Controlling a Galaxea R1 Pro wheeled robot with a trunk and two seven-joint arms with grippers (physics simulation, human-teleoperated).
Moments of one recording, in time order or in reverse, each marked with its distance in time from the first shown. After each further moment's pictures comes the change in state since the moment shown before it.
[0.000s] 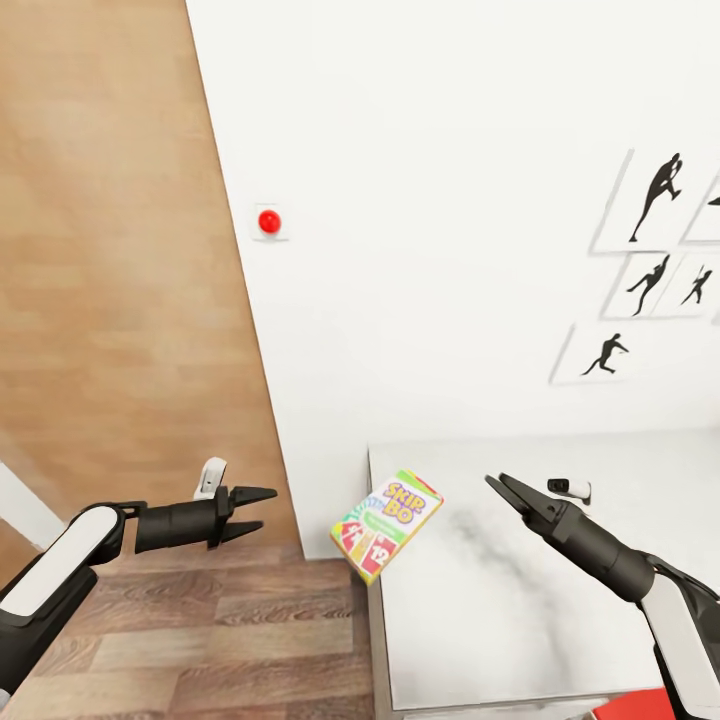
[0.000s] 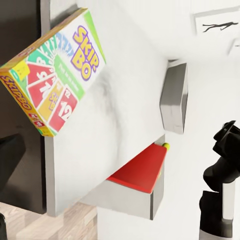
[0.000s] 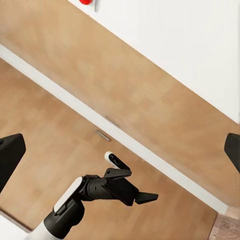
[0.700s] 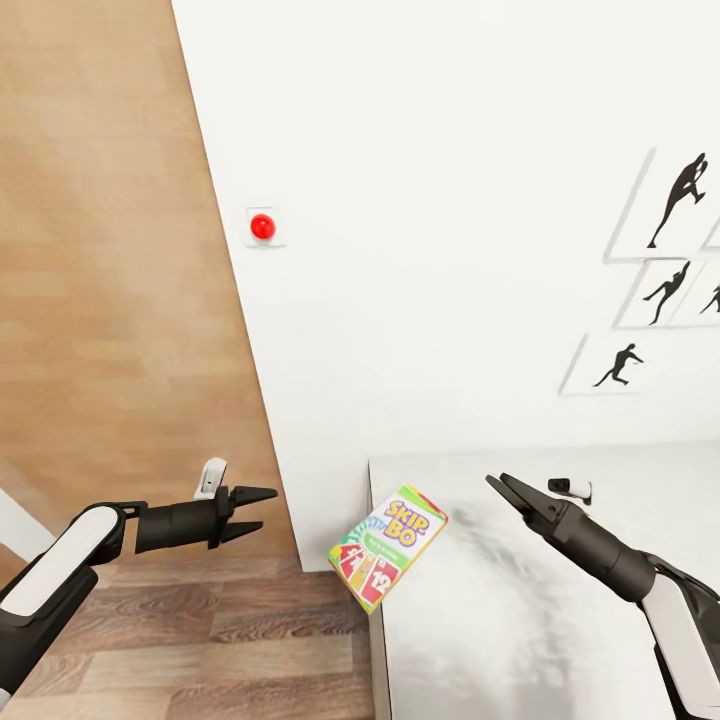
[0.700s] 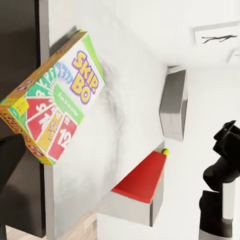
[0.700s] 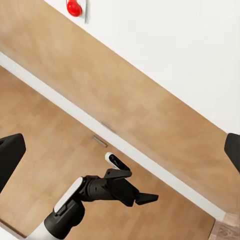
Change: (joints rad) left arm 0.000 -0.001 0.000 0.000 0.000 0.000 0.000; right arm 0.000 0.000 -0.003 0.000 0.000 0.000 0.002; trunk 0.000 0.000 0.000
